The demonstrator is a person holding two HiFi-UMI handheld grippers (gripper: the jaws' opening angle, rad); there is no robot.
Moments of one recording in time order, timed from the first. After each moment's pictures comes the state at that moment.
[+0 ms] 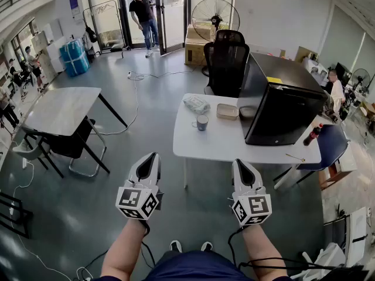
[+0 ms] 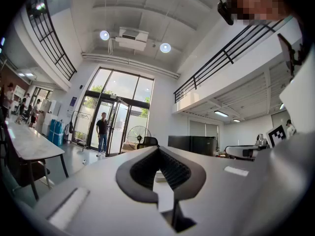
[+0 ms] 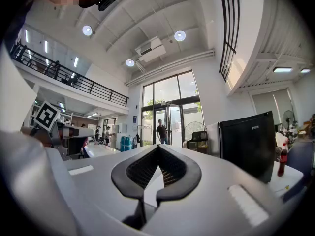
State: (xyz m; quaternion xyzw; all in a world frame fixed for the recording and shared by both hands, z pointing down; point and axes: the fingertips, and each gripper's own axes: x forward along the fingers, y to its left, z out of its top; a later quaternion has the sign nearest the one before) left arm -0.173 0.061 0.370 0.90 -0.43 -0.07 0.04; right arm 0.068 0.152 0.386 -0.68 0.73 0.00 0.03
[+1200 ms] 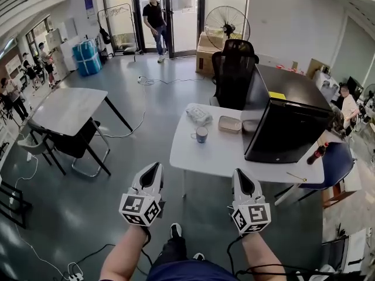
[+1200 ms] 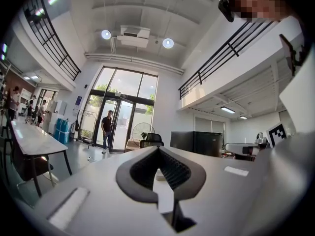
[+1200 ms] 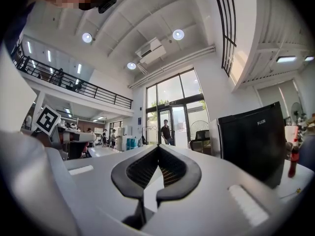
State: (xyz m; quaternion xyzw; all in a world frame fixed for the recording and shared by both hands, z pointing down) left arm -0.117 0.049 0.389 0.88 -0.46 -0.05 0.06; right arm 0.125 0.122 0.396 -0.65 0.76 -0.01 0.04
